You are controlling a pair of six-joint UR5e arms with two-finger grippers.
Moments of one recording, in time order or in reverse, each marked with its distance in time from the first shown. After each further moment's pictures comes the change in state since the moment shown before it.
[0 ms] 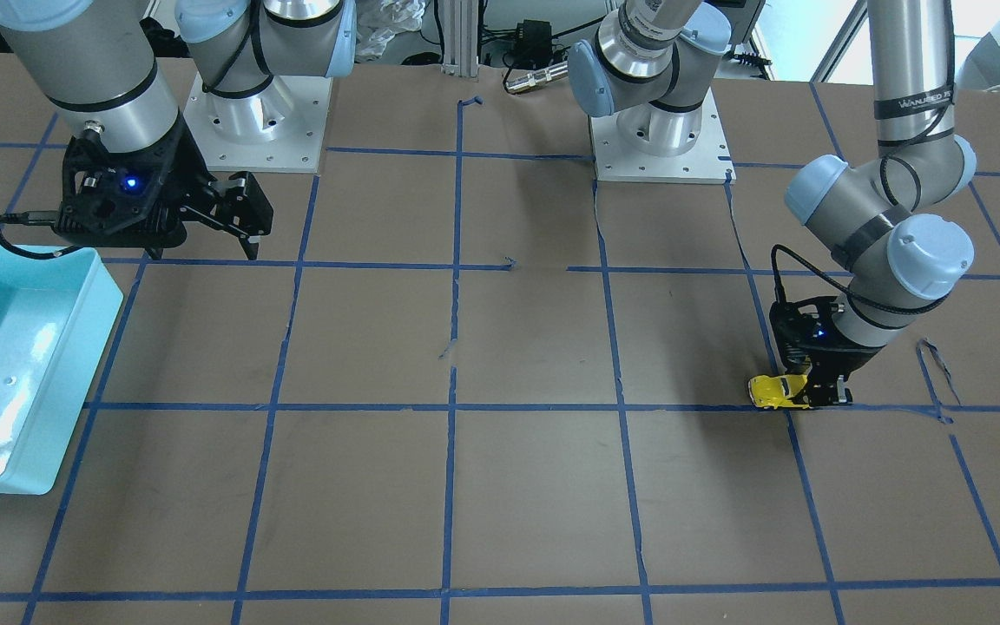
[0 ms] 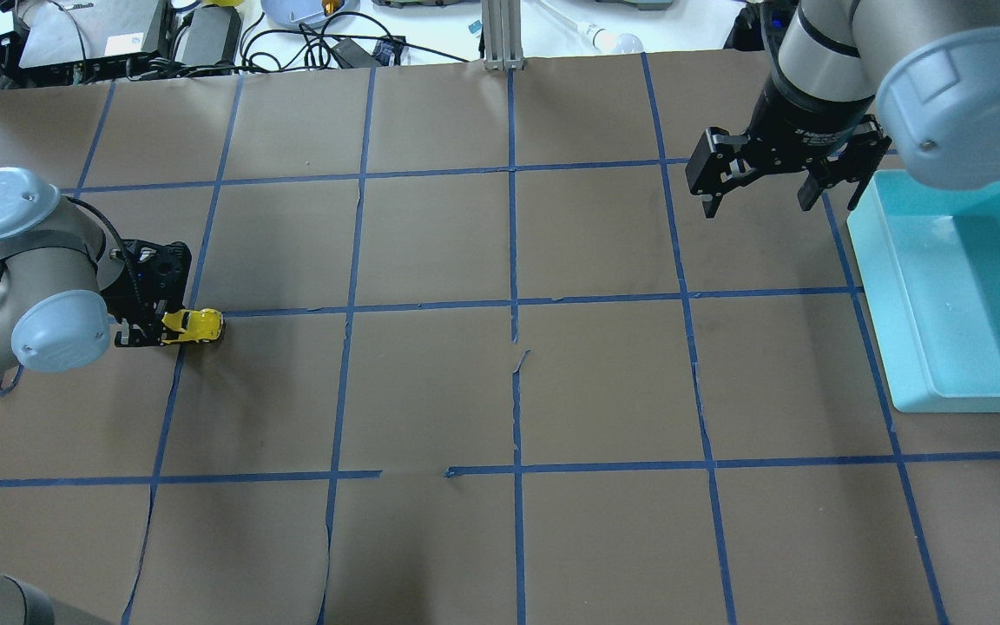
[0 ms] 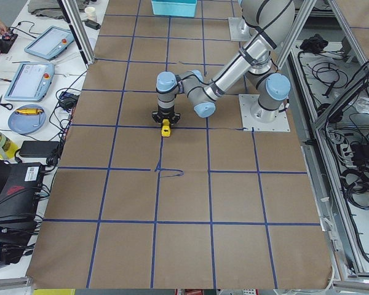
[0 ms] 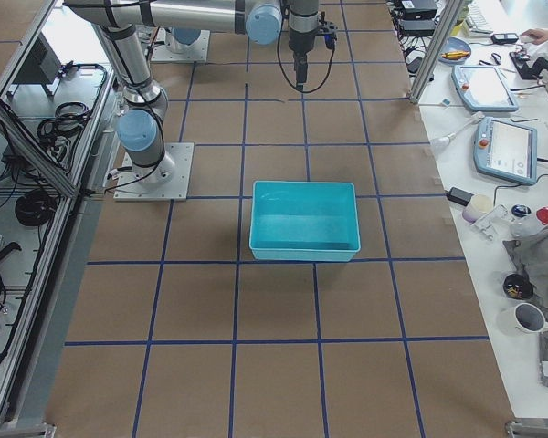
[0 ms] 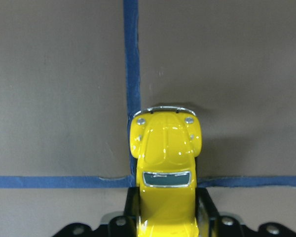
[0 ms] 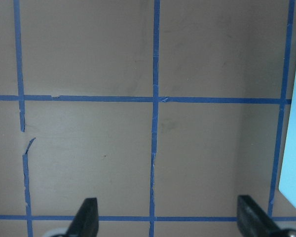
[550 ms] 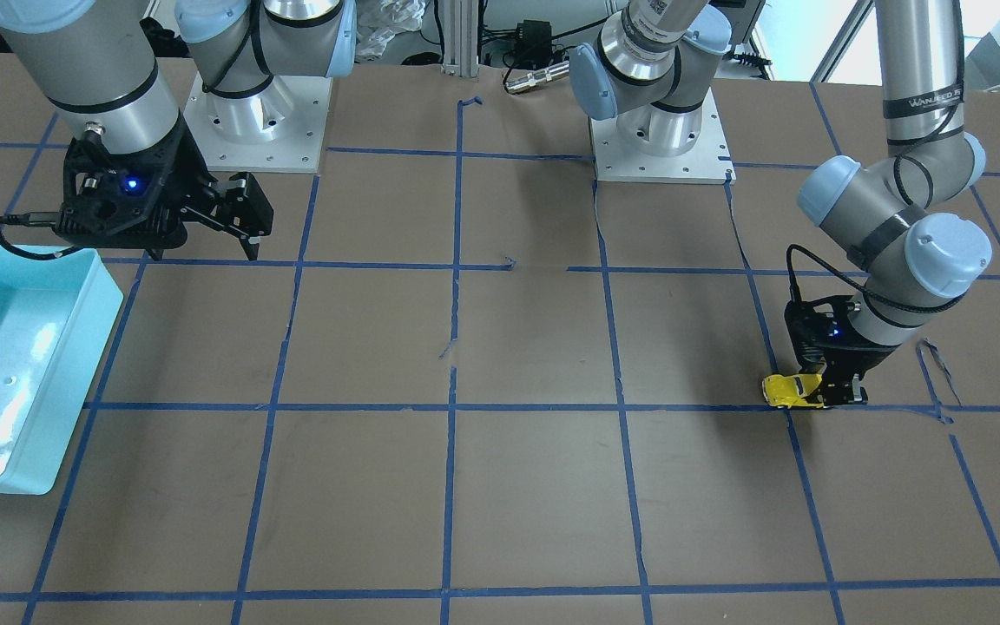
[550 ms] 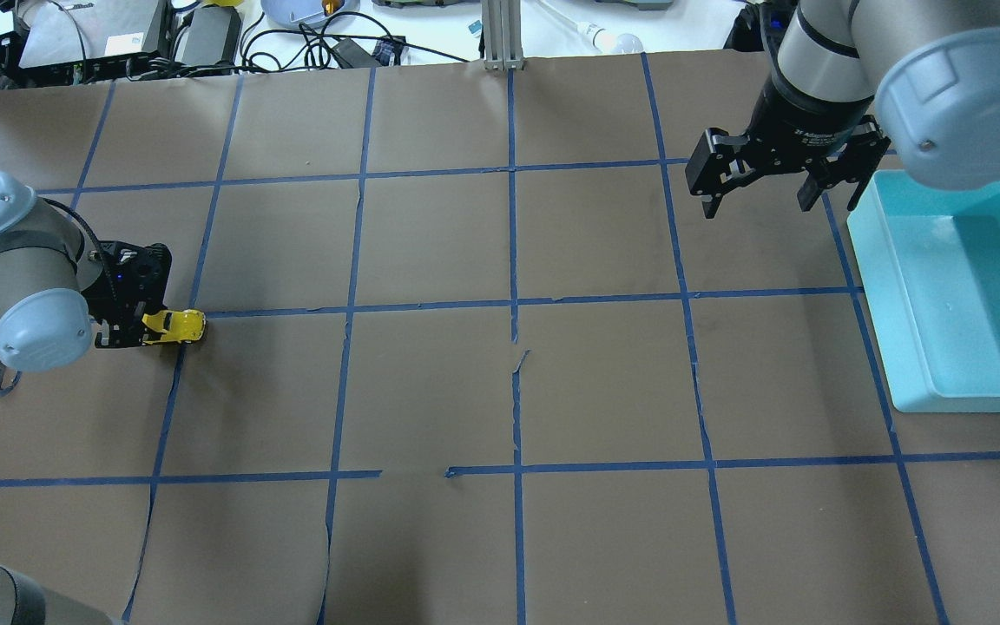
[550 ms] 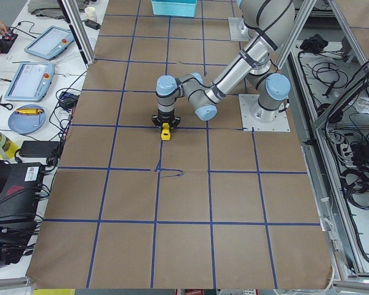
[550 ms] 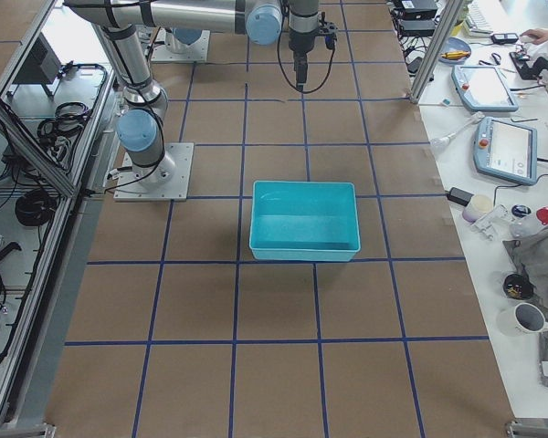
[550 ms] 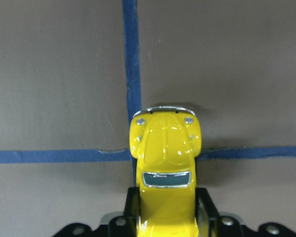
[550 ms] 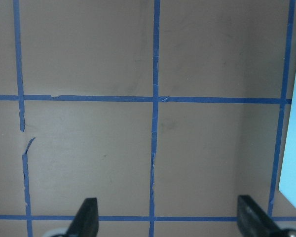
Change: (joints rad) left arm 0.035 -0.002 0.005 0.000 0.002 0.030; right arm 0.000 0.002 0.000 0.000 -0.001 0.000
